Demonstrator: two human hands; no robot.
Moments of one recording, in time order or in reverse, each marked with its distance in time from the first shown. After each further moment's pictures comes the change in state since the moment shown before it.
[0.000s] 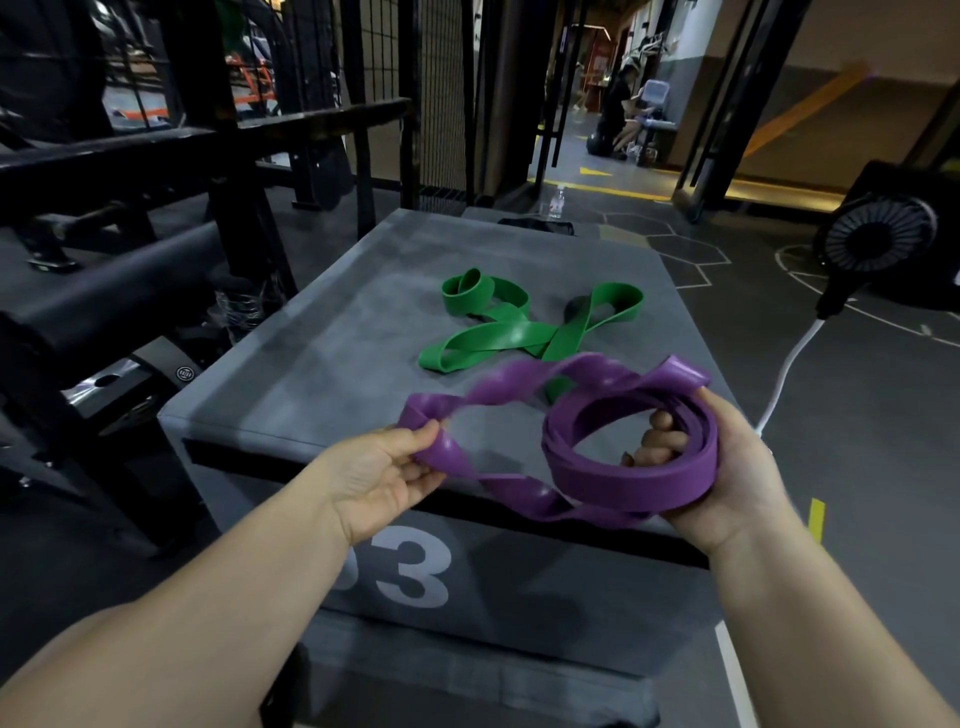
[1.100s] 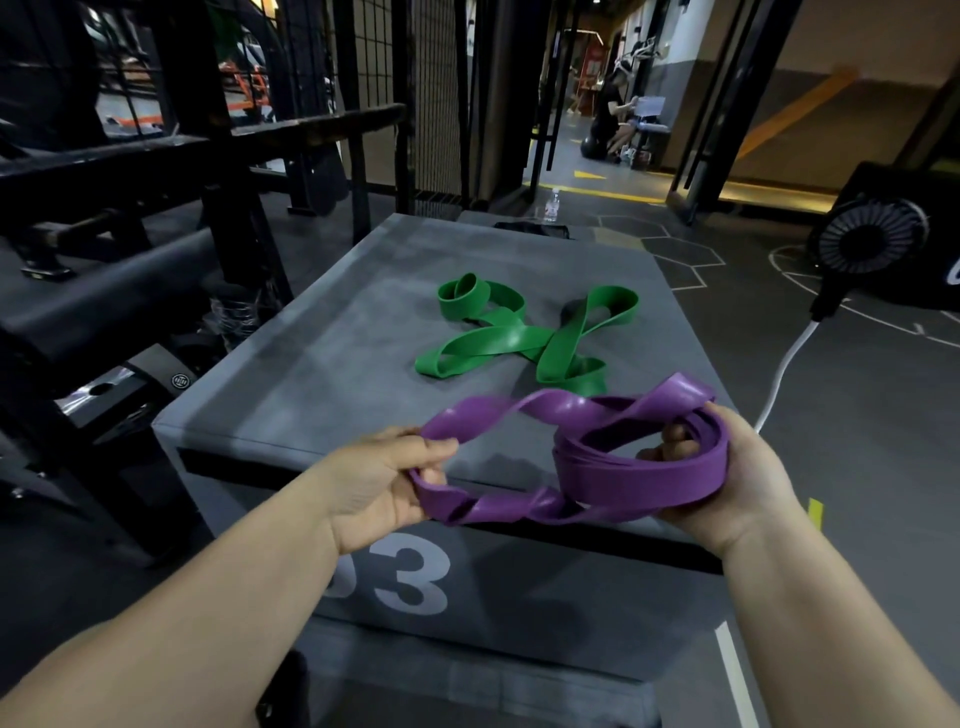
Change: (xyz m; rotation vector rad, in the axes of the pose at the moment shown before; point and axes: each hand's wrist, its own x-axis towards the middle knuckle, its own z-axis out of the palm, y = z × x) left_hand -0.010 0.006 0.001 0.123 -0.230 -0.065; right_hand 0.013 -0.008 -0.020 0.018 0.079 0.033
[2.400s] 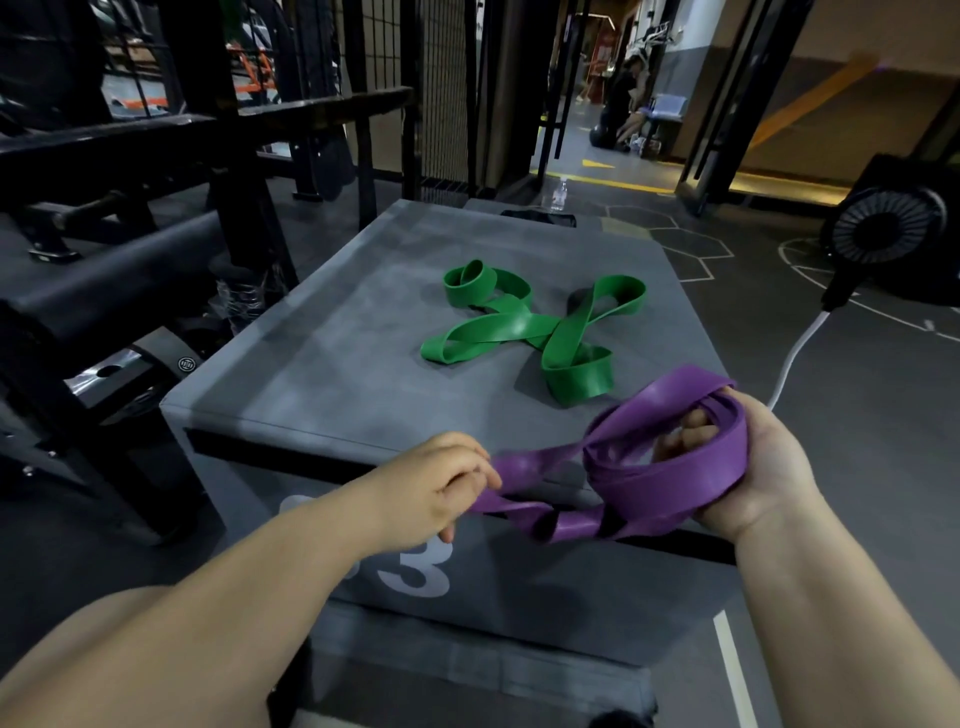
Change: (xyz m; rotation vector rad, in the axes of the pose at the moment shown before) left_hand -0.004 -0.021 0.006 1.389 -0.067 0.357; right_hand -0.005 -0.005 0.001 0.060 -0.009 -0.013
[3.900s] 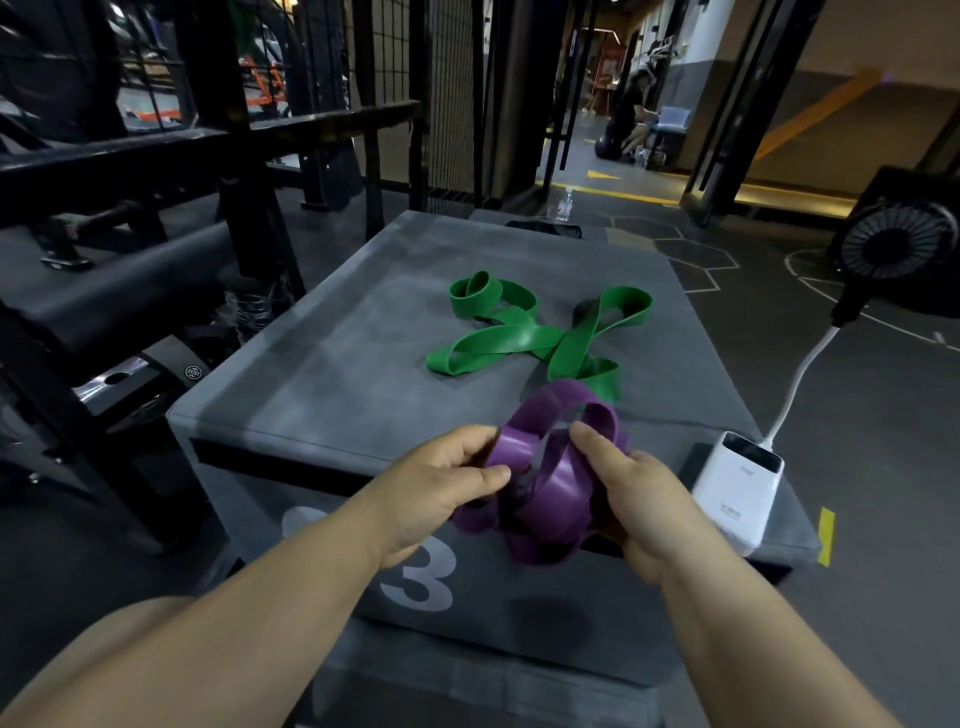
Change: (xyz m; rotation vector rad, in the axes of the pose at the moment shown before) left_hand 0.003 0.016 0.004 -0.813 0.101 -0.053; right_hand -0.019 0.070 0.038 -0.818 -0.110 -0.127
